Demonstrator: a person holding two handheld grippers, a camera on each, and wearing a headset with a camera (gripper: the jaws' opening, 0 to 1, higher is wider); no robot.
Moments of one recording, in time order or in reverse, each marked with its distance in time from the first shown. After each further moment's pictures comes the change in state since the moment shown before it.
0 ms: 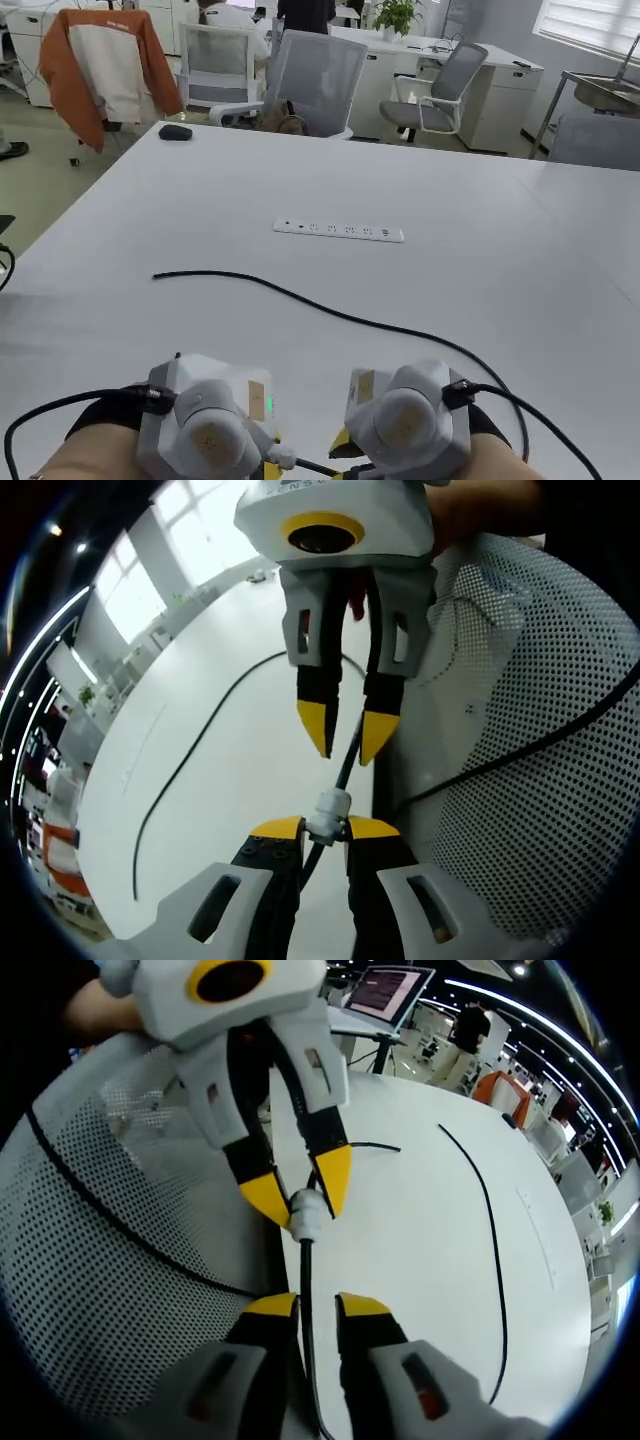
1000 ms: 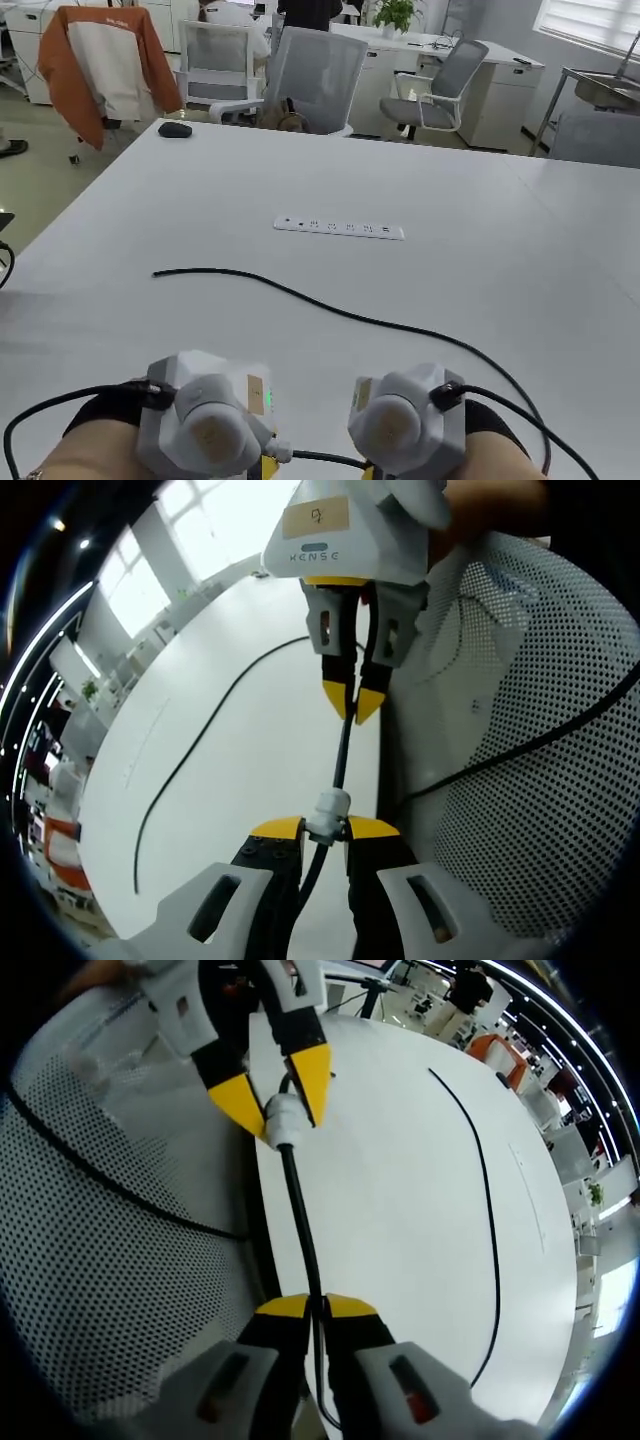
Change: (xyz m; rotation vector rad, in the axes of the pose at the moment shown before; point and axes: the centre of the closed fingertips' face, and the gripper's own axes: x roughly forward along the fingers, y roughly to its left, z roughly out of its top) left arm -0.003 0.004 -0.004 -0.015 0.019 0.016; right arm 0.000 -0.013 -0.051 0.026 0.241 -0.060
